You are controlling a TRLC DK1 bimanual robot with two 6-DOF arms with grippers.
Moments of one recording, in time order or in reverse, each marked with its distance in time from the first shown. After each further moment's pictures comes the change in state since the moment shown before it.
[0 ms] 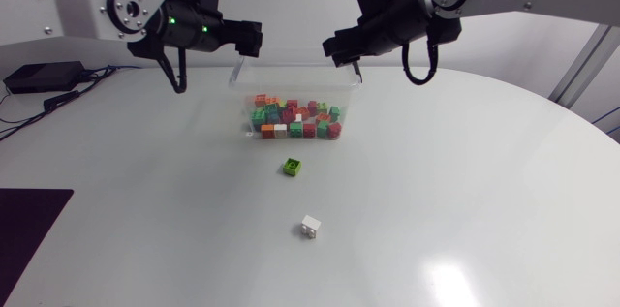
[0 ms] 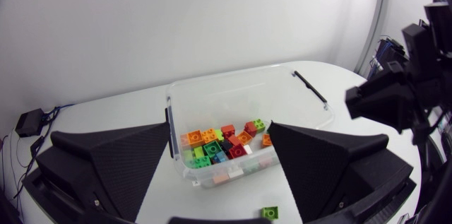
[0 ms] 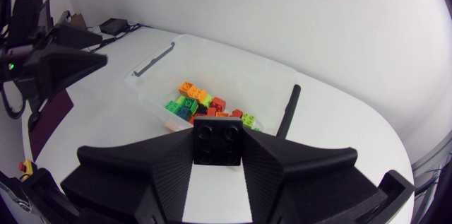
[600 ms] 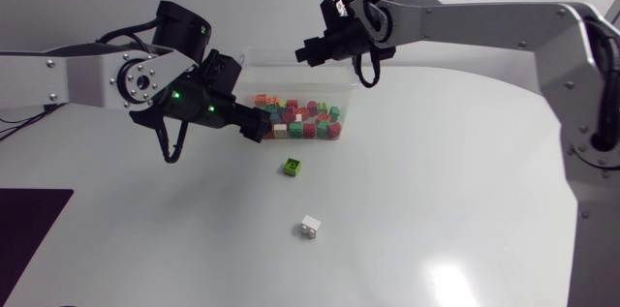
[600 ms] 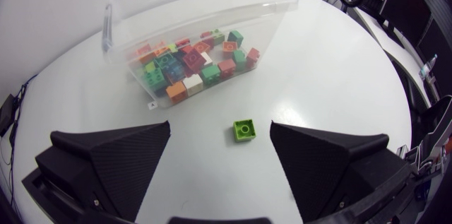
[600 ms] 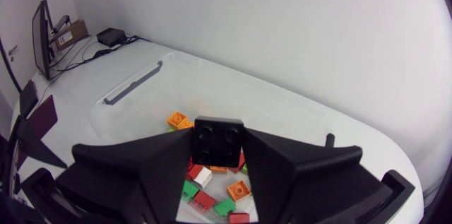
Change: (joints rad) left arm -0.055 -0.069 -0.304 -0.069 0.135 0.093; right arm 0.003 0.356 0.265 0.196 -0.026 -0.026
